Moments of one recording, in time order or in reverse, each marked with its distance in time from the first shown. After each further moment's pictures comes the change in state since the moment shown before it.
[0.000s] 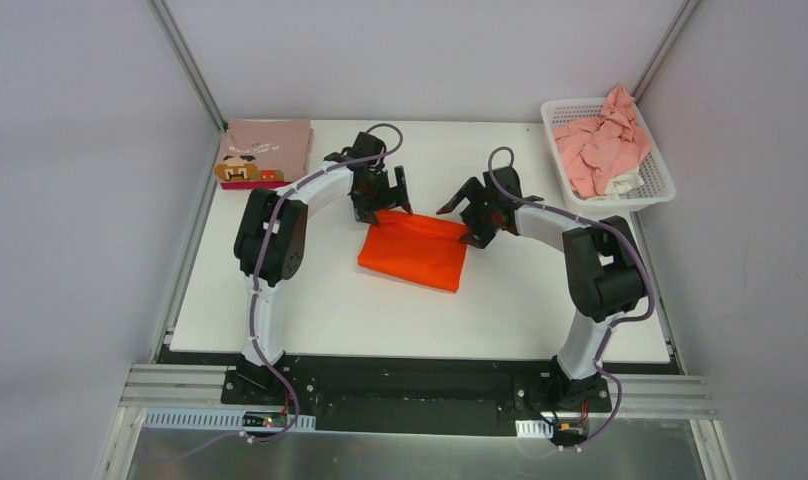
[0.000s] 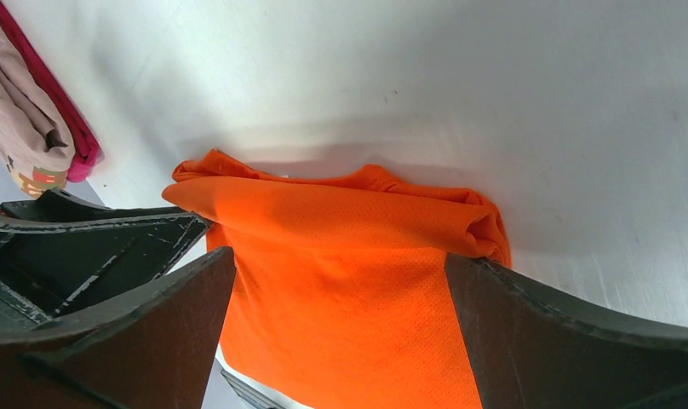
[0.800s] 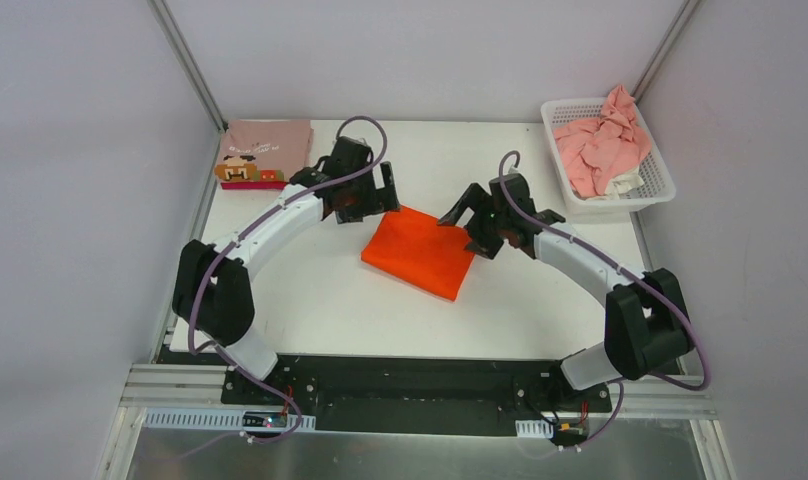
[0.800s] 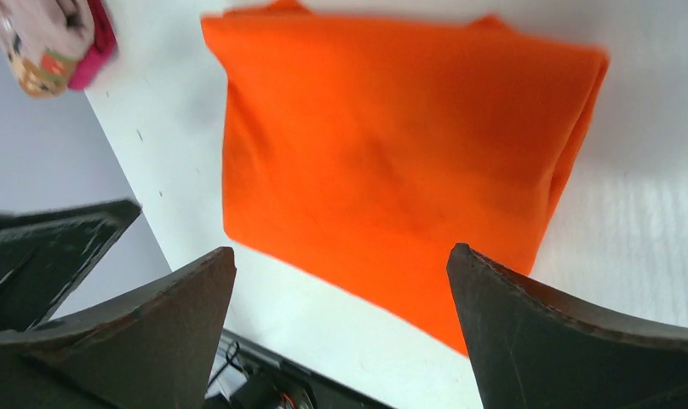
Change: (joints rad) left arm -0.073 -0.510 -0.283 -0.006 -0.233 -0.033; right arm 0.073 -0.327 -0.102 -0.138 0.049 -0.071
